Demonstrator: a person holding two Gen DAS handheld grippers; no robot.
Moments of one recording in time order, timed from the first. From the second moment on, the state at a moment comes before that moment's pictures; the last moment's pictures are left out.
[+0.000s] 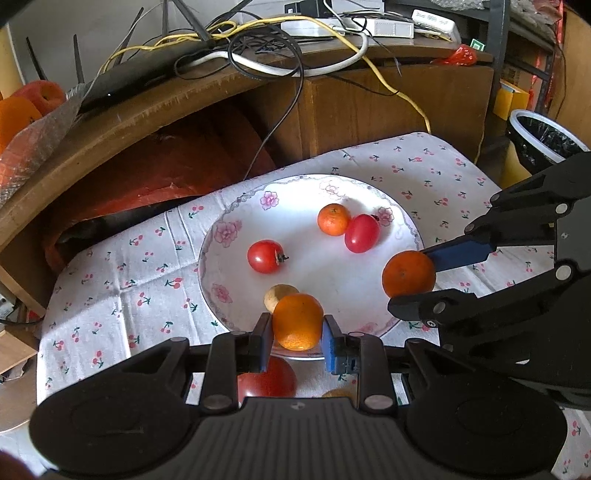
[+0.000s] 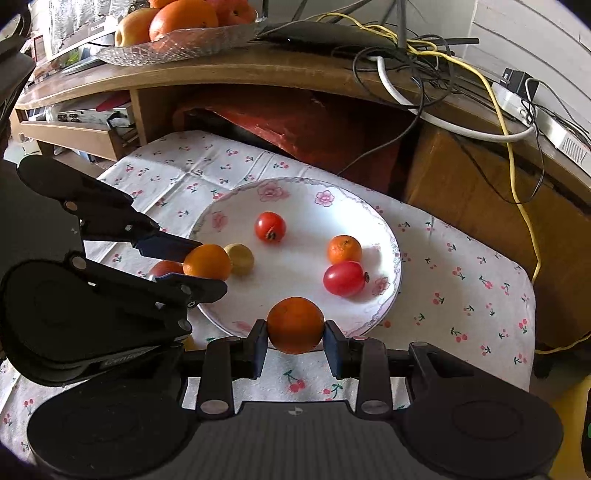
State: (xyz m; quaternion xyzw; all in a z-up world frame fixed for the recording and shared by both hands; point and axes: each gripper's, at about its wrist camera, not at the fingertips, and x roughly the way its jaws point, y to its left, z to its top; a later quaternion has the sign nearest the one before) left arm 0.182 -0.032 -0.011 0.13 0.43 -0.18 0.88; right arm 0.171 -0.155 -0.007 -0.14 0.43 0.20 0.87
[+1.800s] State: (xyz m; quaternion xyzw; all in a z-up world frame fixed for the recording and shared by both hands) left arm 0.213 -0.030 -0.031 0.12 0.44 -0.15 0.88; right arm 0.205 -0.157 -0.030 -0.13 0.42 0.20 0.87
